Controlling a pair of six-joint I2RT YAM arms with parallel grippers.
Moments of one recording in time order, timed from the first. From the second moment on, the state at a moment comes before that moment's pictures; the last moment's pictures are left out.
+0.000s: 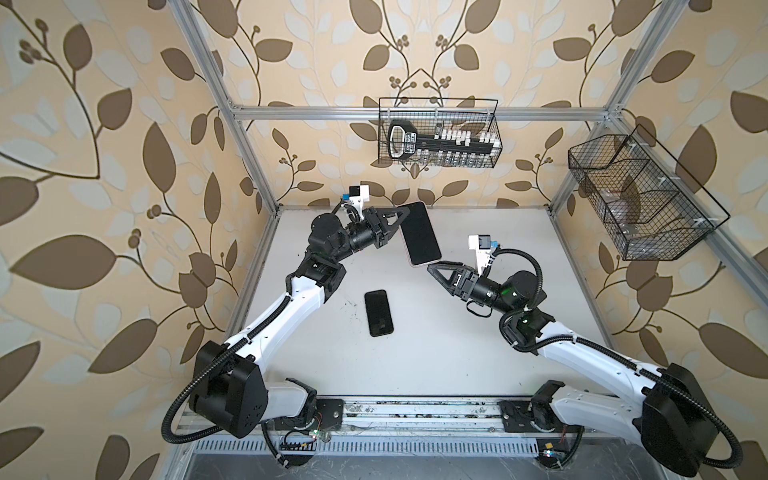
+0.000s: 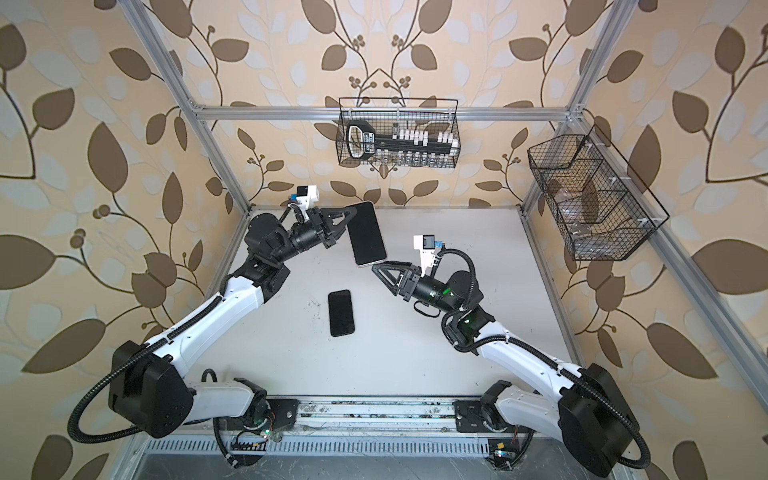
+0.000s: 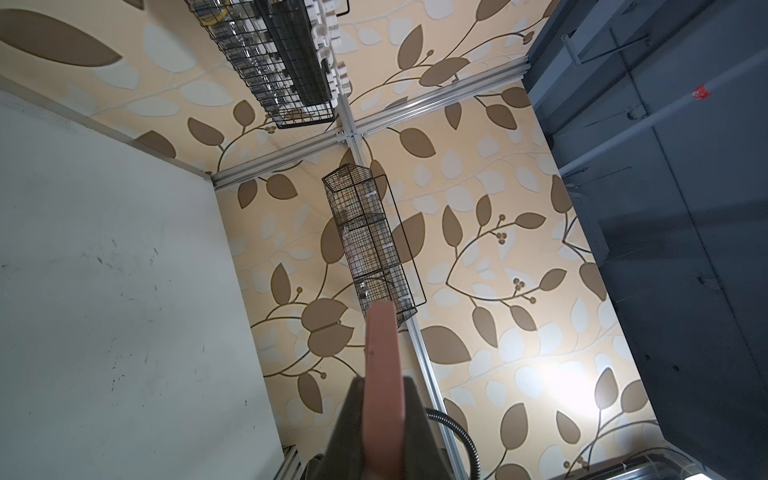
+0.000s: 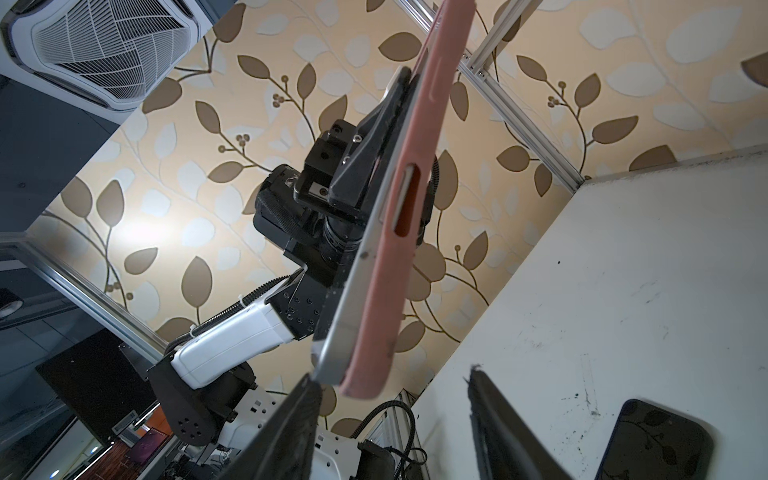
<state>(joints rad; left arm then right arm) -0.38 1.31 1.05 0.49 0.65 -1.38 0.61 1.14 0.61 0.76 -0.48 0.95</state>
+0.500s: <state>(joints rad) -0.38 1.29 1.03 0.52 0.62 -1.41 0.58 1.17 0.61 0.82 -0.50 0.98</state>
